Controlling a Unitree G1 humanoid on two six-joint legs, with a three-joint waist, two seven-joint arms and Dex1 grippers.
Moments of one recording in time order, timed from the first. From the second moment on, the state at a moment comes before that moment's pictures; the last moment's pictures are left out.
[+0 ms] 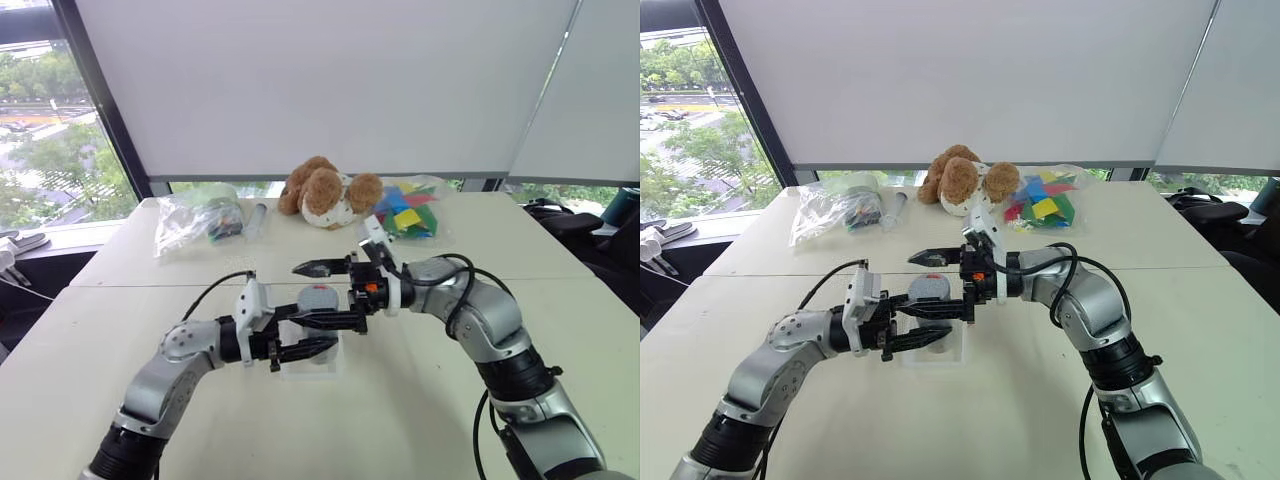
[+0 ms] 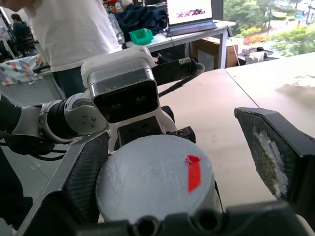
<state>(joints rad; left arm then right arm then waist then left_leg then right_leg) -0.37 0.47 -0.10 -0.21 -0.49 0.27 -1.05 -0.80 -0.45 0.19 -0.12 0.56 0.61 1.08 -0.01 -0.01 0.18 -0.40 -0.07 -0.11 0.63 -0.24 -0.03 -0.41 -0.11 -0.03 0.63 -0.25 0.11</state>
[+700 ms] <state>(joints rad) -0.35 0.49 -0.10 -0.22 -0.49 0.25 -1.07 -0.70 -0.61 0.01 -0.14 0.72 0.65 1.23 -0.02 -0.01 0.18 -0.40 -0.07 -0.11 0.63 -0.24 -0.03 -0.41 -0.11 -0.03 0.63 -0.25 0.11</state>
